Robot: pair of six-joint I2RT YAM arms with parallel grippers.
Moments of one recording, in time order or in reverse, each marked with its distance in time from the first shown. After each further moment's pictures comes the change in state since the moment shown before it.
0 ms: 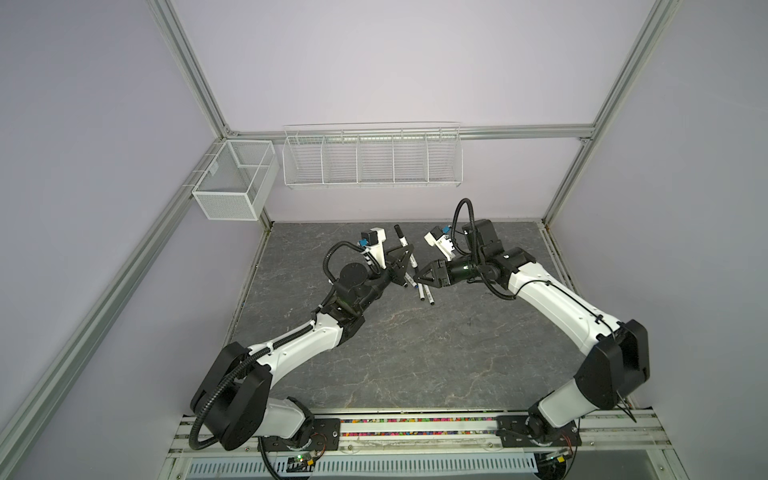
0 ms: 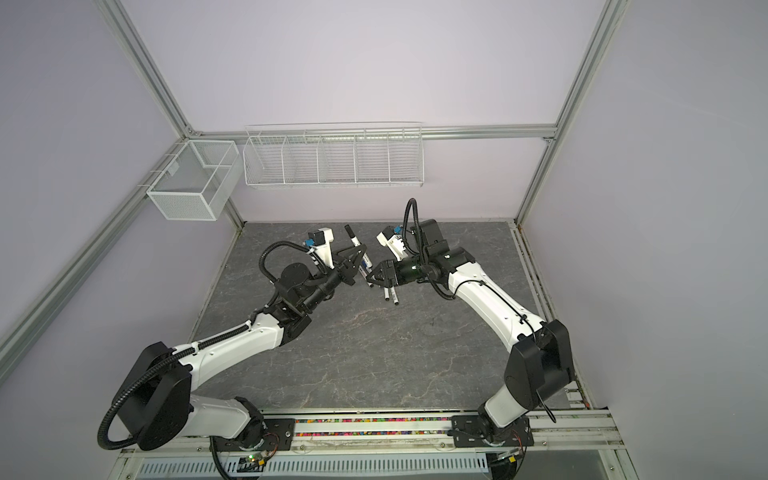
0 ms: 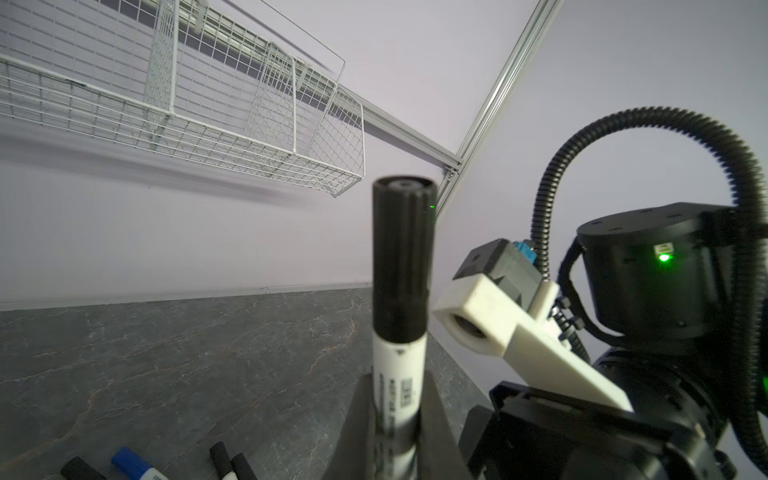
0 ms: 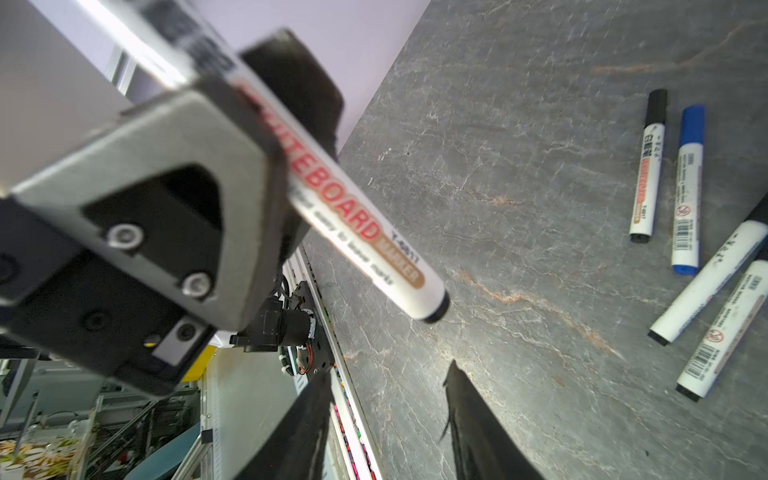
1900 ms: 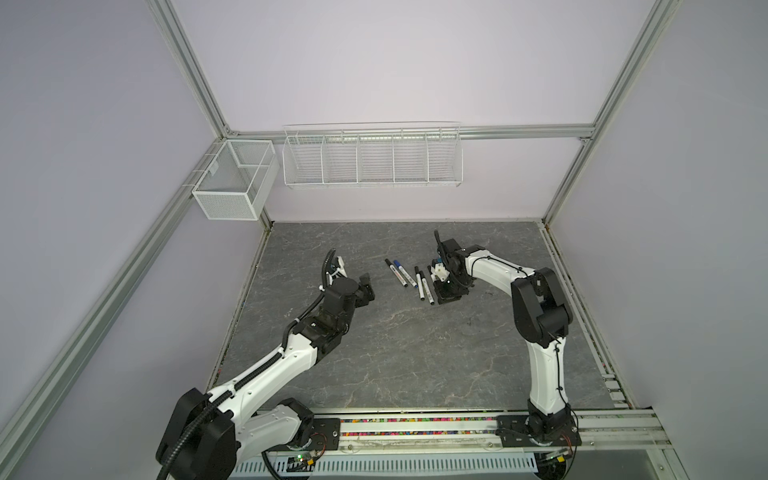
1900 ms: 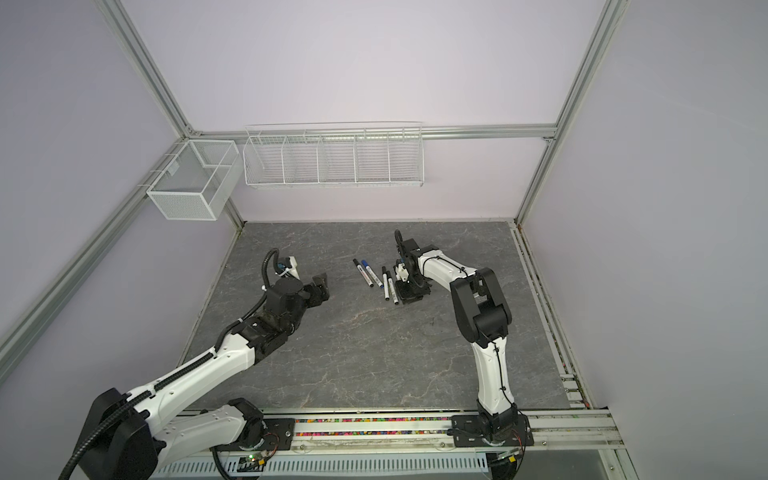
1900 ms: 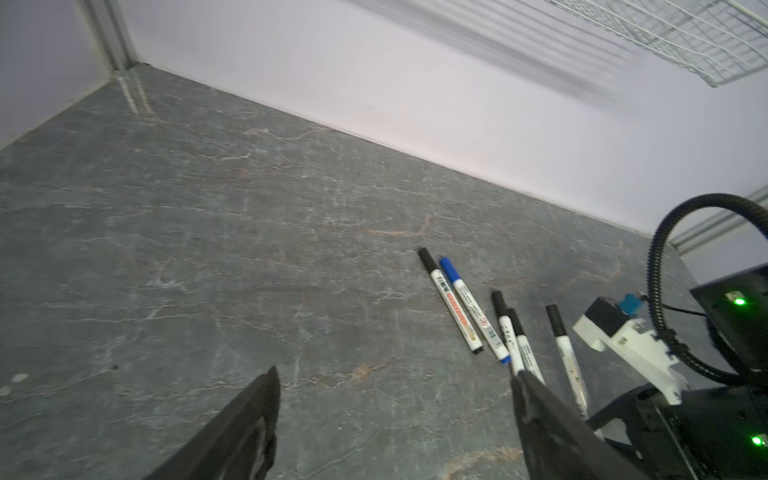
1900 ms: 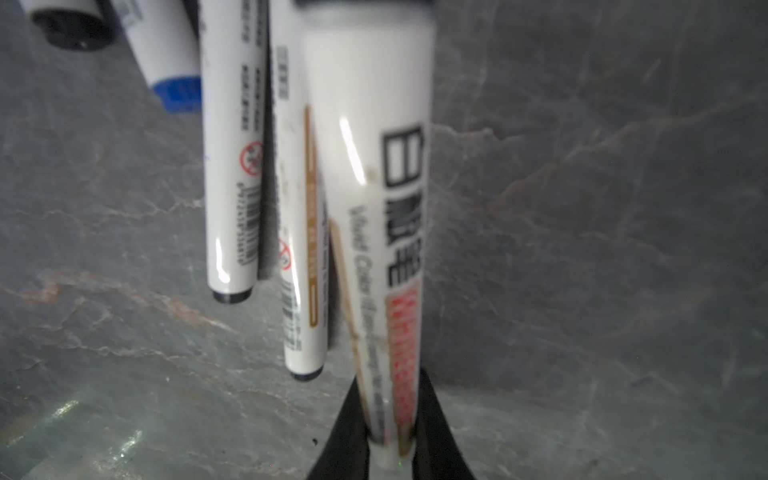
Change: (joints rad) left arm 0.094 -0.290 -0.139 -0.729 -0.526 -0.081; right arm -0.053 0.571 0.212 -0.327 0.586 -0.143
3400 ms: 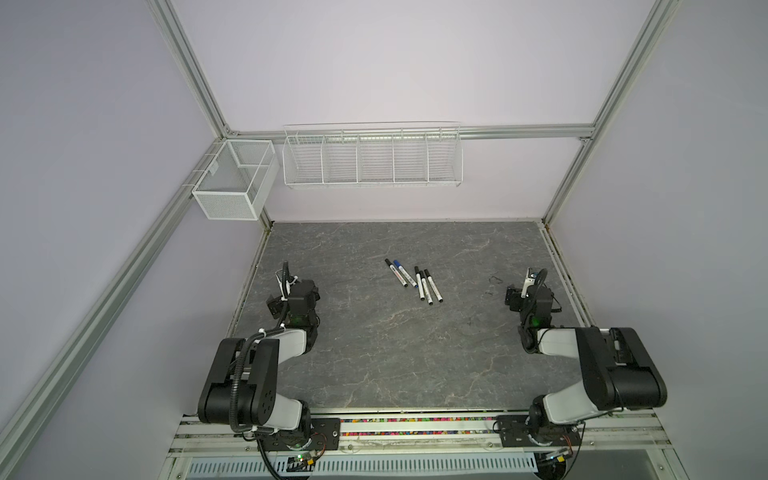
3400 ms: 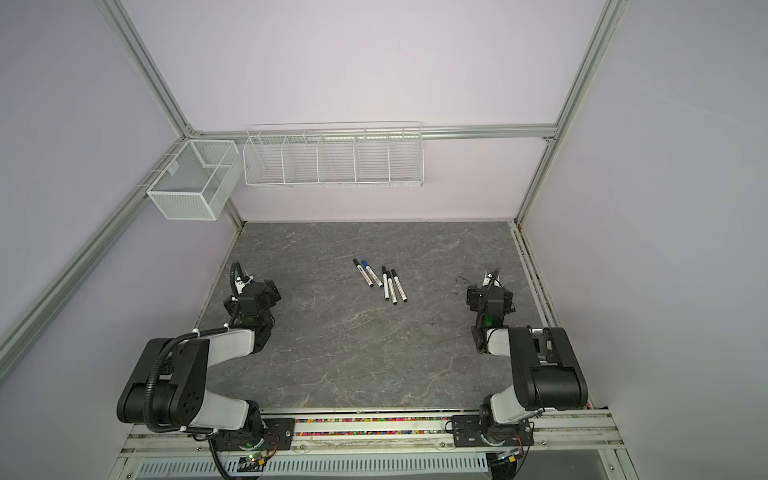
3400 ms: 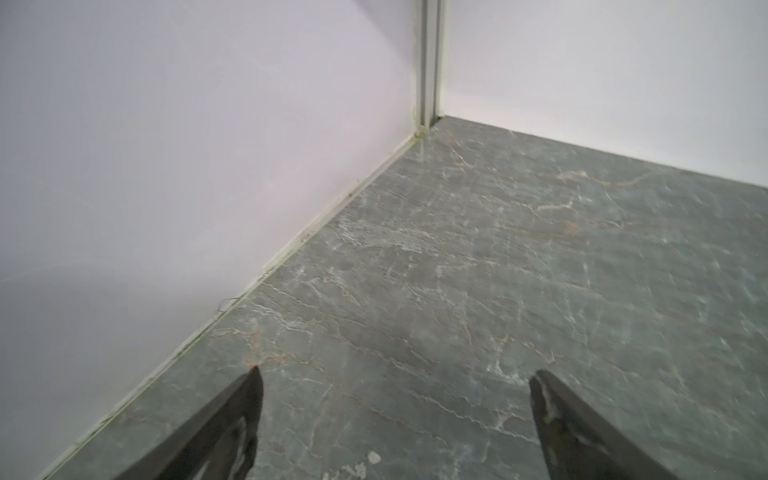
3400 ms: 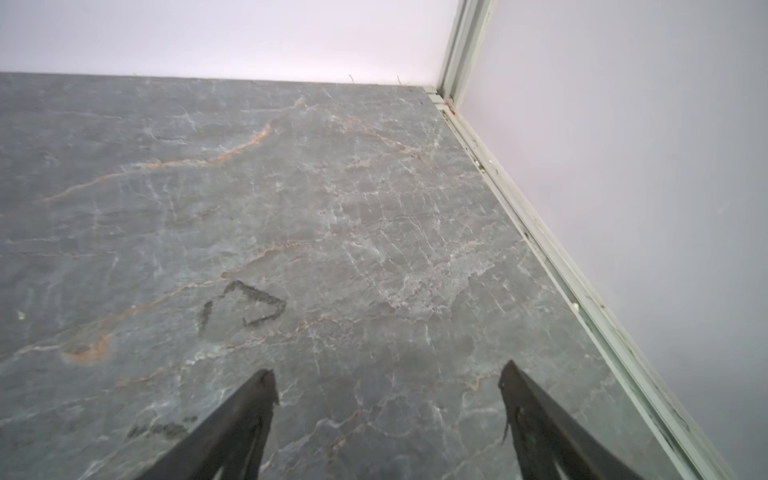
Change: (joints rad) left arm 0.503 0.387 -0.232 0.670 -0.111 0.395; right arm -0.444 -0.620 -1.223 1.649 0.452 -0.113
